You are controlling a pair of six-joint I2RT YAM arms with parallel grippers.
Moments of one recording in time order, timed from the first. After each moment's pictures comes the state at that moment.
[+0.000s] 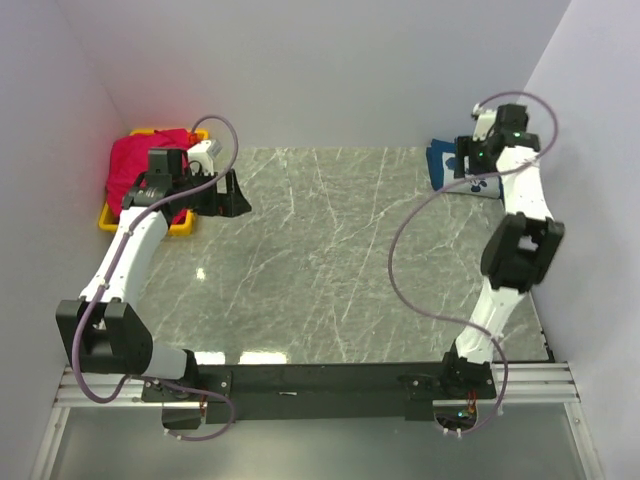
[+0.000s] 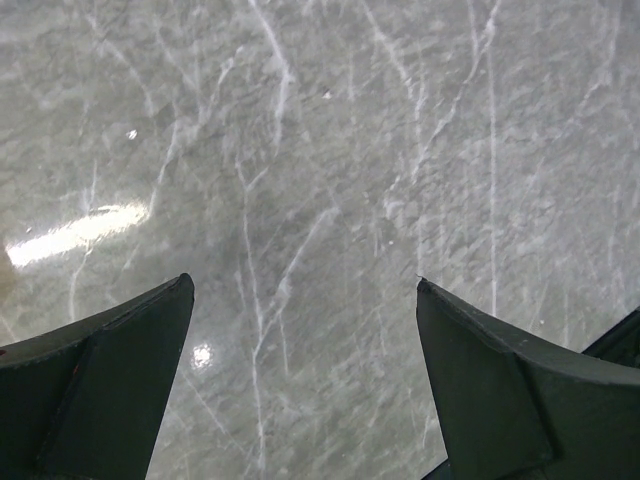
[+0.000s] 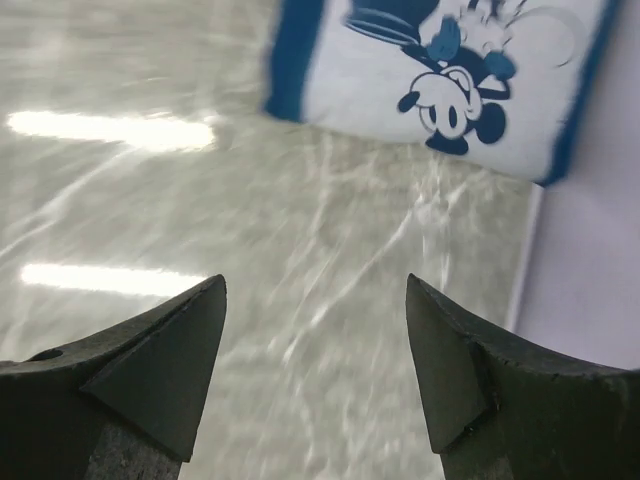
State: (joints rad) left arm -0.05 1.40 1.28 -0.60 0.52 -0.07; right arm -0.22 2.06 1.97 -0.84 -0.15 -0.25
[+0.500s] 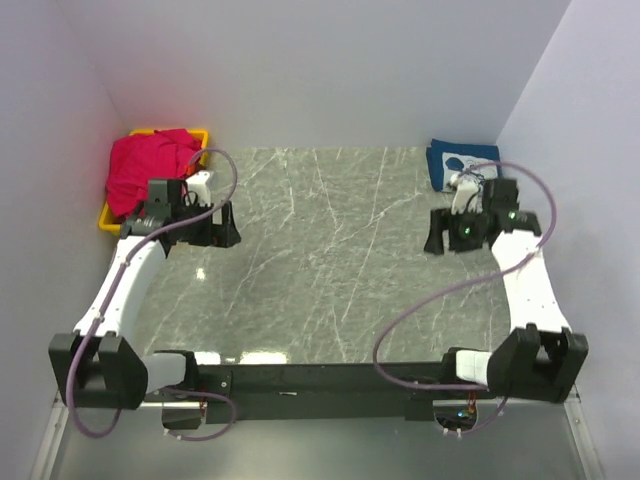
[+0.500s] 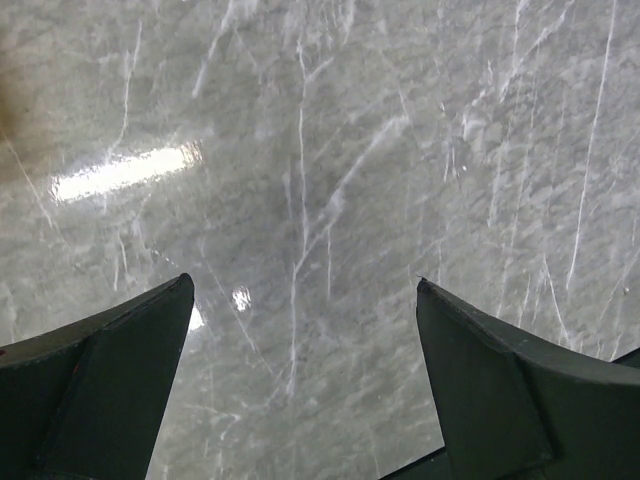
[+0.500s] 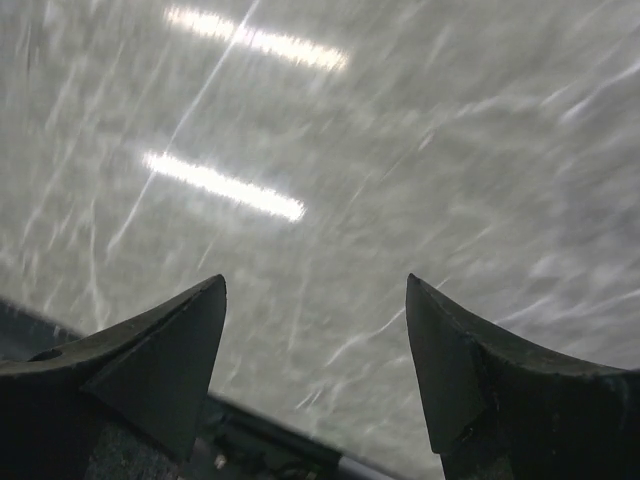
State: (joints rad) left arm -0.04 1.23 1.06 -0.66 0.36 -0.01; right arm -0.15 1.26 1.15 -0.90 -0.42 -0.24
